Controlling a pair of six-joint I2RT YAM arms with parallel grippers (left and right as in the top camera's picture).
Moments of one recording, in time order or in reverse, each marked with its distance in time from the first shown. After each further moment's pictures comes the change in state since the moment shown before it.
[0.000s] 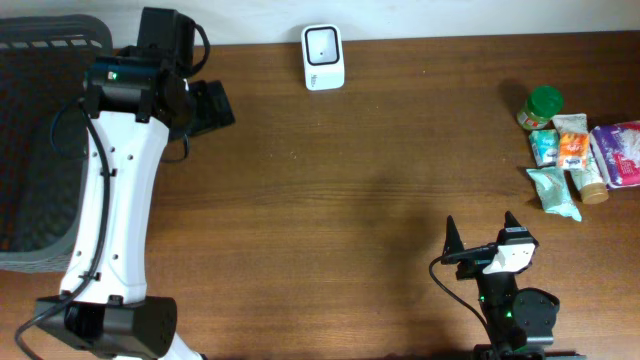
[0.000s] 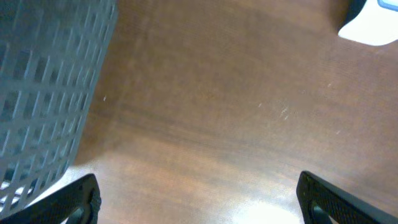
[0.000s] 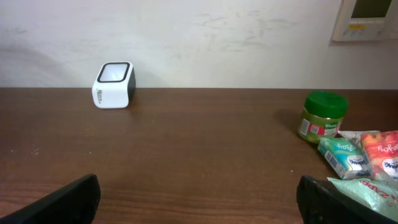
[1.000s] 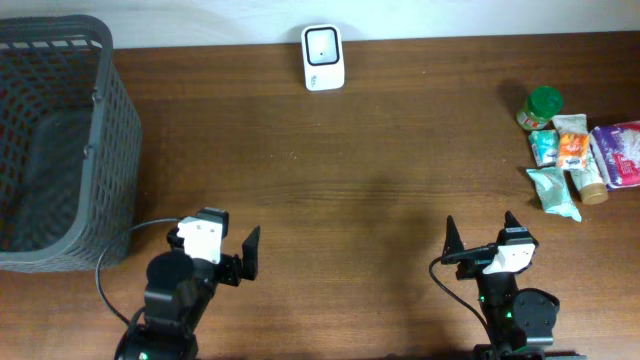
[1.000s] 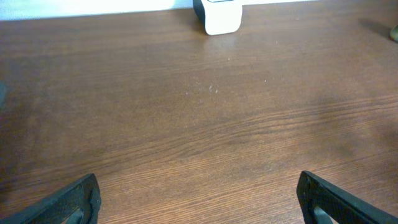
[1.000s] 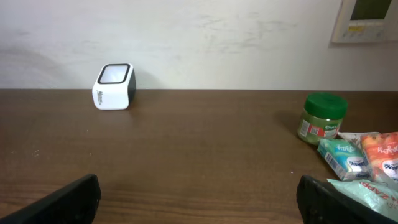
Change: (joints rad) left arm -0.072 -1.262 -1.682 1.135 0.238 0.411; right arm 0.000 -0.005 -0.002 0.002 0.000 0.000
